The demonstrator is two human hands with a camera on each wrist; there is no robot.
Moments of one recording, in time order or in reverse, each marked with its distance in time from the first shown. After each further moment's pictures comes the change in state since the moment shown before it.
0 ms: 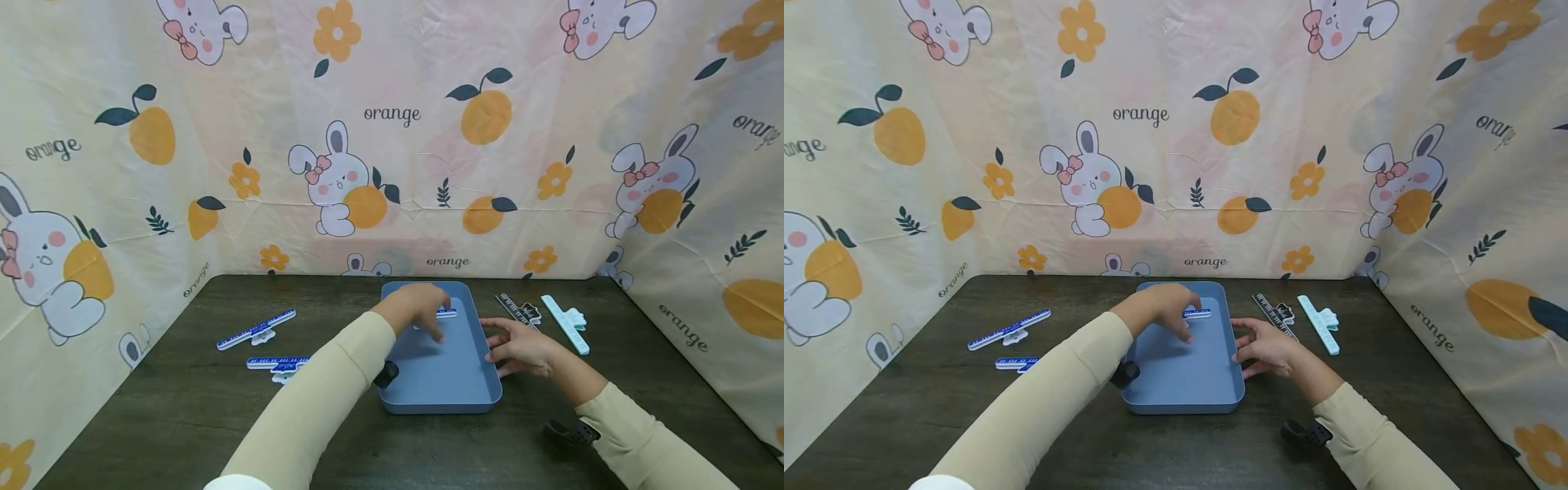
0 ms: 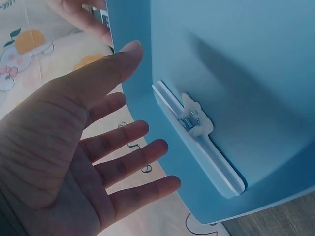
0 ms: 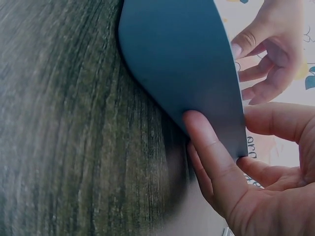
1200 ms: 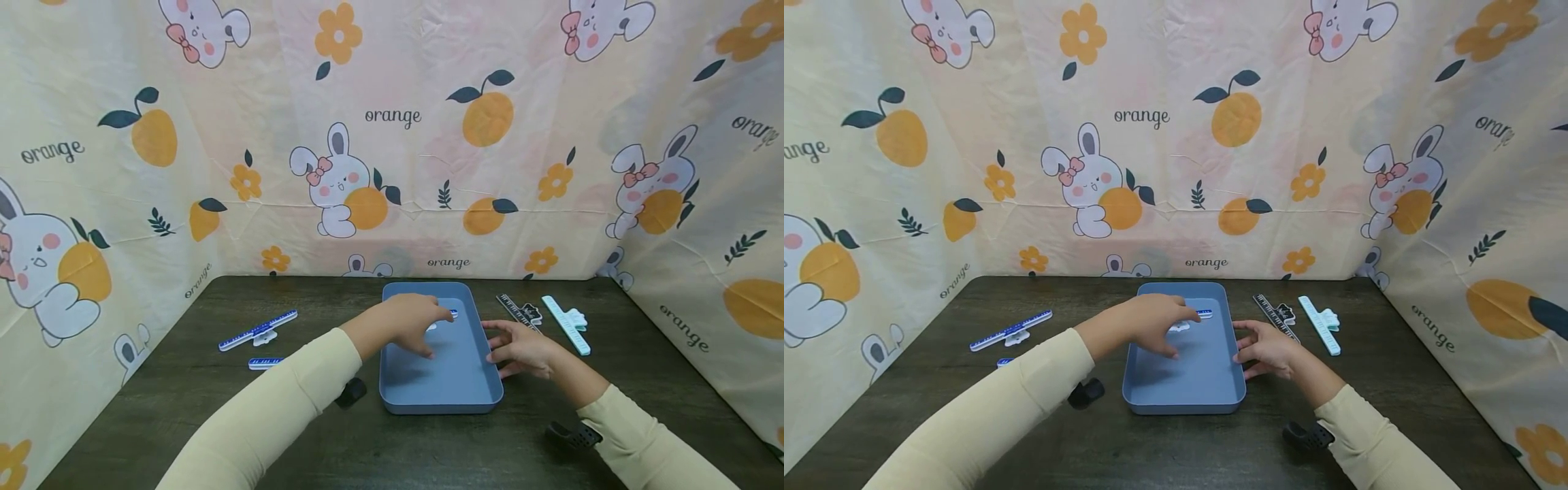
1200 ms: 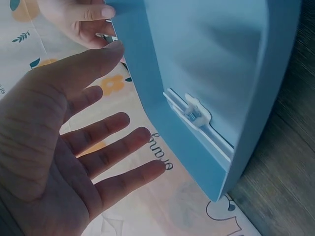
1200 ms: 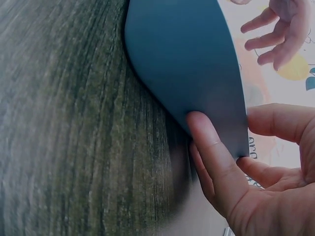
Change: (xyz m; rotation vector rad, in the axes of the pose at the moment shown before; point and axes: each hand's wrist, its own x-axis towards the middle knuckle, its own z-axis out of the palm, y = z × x) left_hand -0.051 0.003 0.001 0.186 0.091 0.188; right_hand -0.001 0.001 0.003 -0.009 0.033 0.000
